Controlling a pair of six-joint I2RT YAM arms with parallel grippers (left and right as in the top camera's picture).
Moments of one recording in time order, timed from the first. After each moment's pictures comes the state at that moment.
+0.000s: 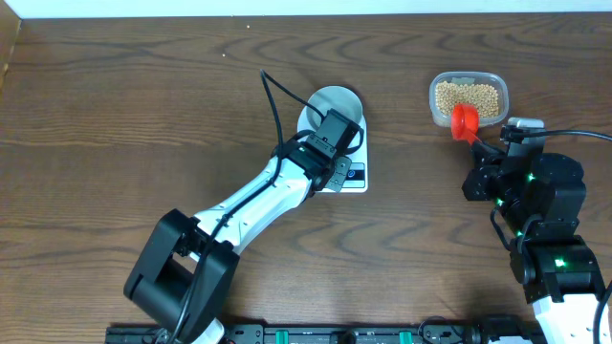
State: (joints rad) left arm -0.65 1.78 1.17 -0.53 -0.11 -0.22; right arm 0.05 0.85 0.72 -0.38 -0.12 0.18
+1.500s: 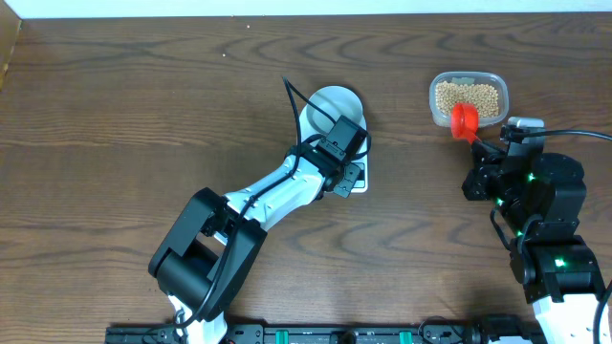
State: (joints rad) left arm -0.67 1.90 1.17 -0.45 -0.04 -0.17; right arm 0.05 0.85 0.72 -0.38 -0.12 0.18
